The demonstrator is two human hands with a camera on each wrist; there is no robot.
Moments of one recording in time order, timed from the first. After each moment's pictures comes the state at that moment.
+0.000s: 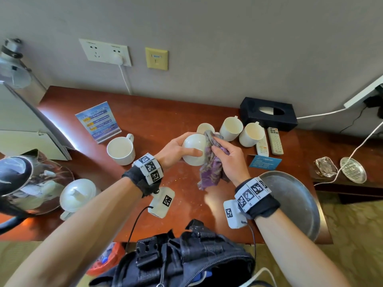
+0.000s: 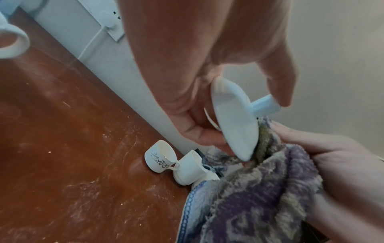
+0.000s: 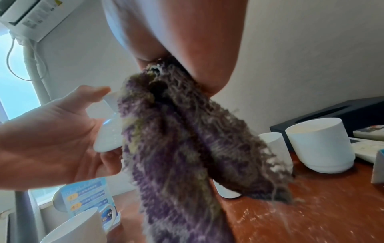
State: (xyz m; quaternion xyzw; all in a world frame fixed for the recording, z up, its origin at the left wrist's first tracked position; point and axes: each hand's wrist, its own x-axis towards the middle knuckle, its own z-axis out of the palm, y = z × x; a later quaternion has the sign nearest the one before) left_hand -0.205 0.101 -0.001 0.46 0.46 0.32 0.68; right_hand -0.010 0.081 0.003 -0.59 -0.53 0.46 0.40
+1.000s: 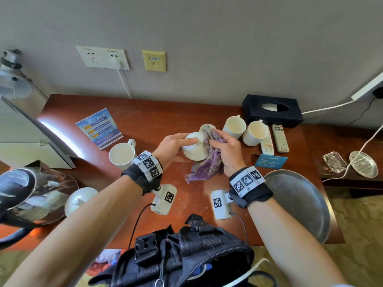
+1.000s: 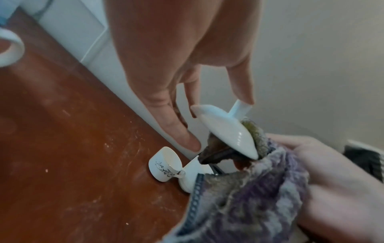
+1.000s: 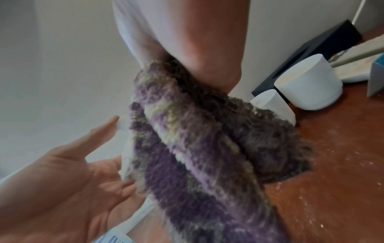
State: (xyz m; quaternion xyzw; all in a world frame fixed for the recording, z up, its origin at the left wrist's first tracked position) left_hand -0.214 0.124 0.003 0.39 0.54 0.31 0.68; right_hand -0.034 0.116 -0.001 -0.58 -0.35 0.55 0.48
